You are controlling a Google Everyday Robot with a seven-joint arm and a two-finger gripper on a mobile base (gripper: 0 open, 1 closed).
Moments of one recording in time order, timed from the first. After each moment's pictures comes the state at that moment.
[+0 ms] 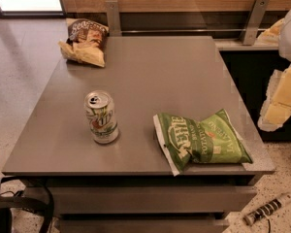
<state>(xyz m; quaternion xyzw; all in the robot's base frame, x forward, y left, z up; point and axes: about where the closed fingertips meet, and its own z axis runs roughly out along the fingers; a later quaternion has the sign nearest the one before) 0.438 -0.215 0.984 -0.60 0.78 -0.04 0.17</state>
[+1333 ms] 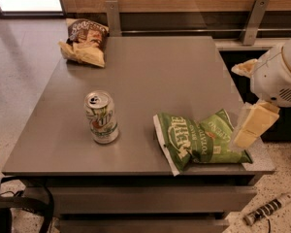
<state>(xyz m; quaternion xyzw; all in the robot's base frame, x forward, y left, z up) 0.449 -0.188 0.910 -0.61 0.76 0.03 0.23</state>
